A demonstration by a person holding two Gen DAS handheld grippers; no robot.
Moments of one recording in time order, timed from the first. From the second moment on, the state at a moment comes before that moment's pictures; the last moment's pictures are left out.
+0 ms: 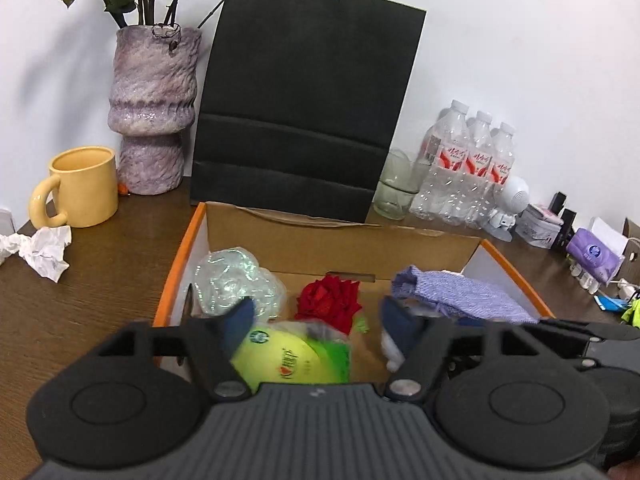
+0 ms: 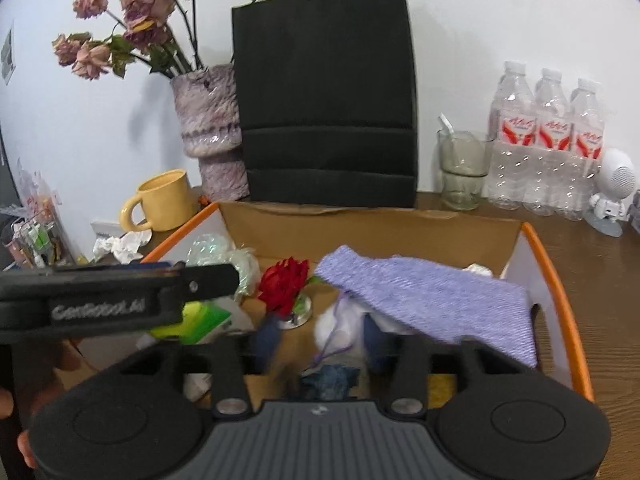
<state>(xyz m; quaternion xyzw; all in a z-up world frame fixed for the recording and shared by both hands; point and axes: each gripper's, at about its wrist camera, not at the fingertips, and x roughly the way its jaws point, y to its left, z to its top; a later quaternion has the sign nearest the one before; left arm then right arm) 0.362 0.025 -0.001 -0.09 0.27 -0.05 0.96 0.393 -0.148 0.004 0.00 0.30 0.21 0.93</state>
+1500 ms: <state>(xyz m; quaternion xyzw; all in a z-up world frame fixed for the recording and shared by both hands) 0.244 -0.022 -0.014 -0.05 0.28 -0.10 0.95 0.270 -0.222 -0.011 -0.07 0.30 0.21 0.93</state>
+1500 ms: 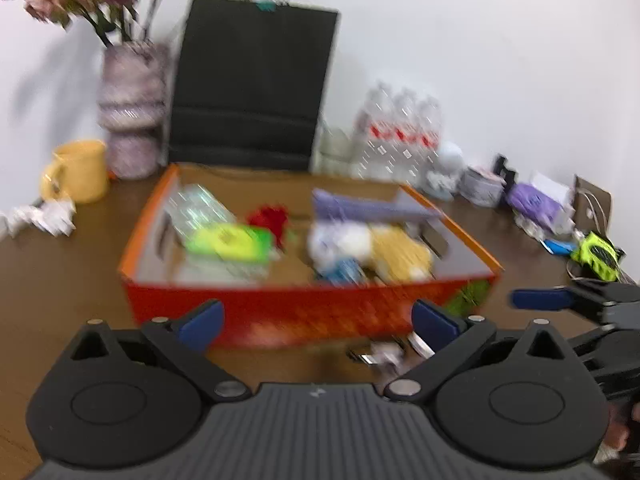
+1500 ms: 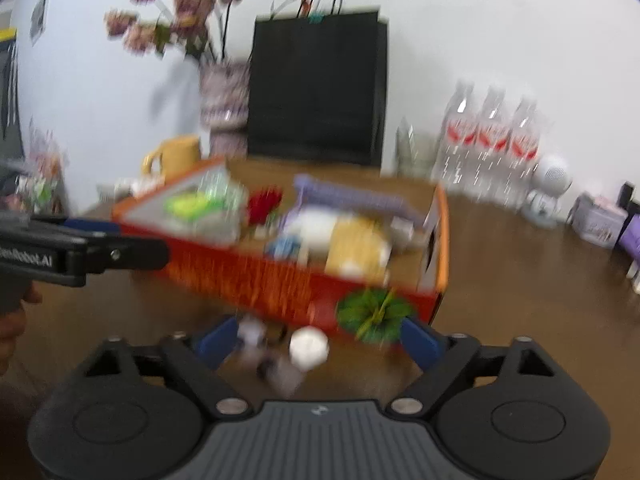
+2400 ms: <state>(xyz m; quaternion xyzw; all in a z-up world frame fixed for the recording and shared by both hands) 0.269 -0.062 -0.058 -0.05 0.35 -0.13 0.93 0.270 -0.206 -0.041 -0.12 0.31 0.27 0.90</state>
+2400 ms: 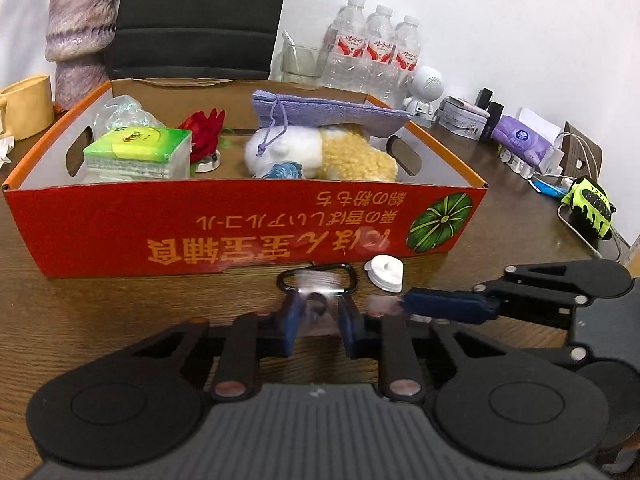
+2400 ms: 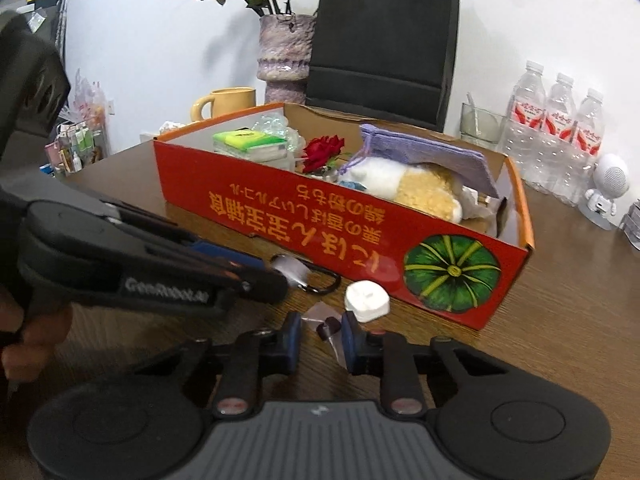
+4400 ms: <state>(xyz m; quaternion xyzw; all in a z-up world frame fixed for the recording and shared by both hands) 0.228 -0.040 0.029 -0.03 0.19 -0.14 0.97 0.257 -0.230 0.050 -0.02 0.18 0.22 0.96</state>
